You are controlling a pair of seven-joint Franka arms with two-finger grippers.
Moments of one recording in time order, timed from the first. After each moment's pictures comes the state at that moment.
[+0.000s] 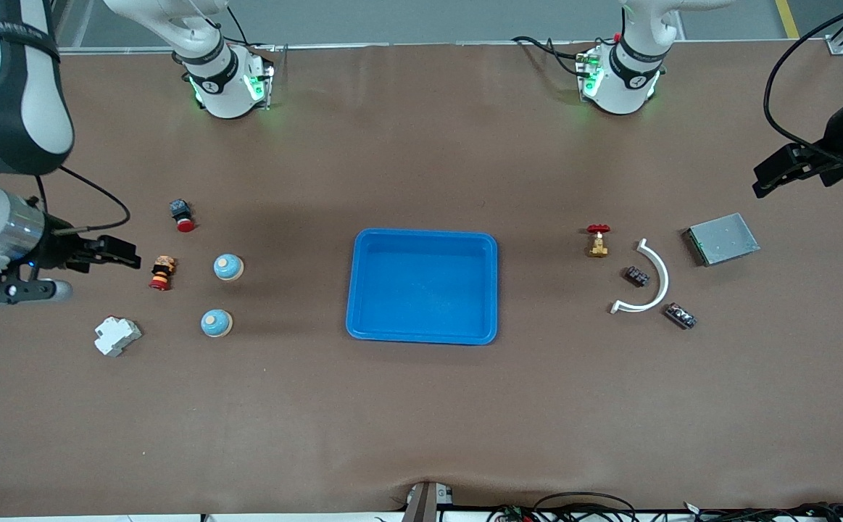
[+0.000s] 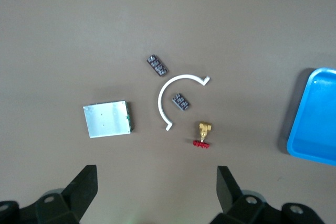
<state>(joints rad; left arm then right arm) -0.03 0.00 -0.04 -1.53 0.05 1.51 -0.22 0.01 0.16 -0.04 -1.68 0.09 1.77 -0.08</state>
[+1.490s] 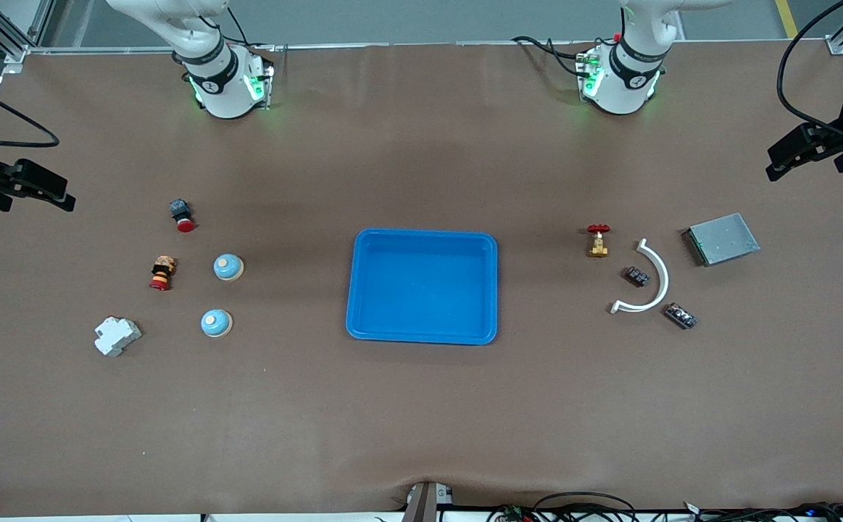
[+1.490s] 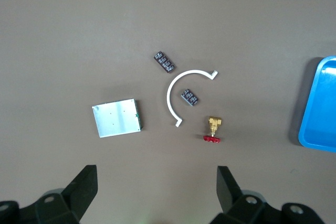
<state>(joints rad) 0.00 -0.09 -0.03 -1.63 0.05 1.54 -0.13 -0.06 0.06 0.03 -1.48 0.03 1.49 0.01</state>
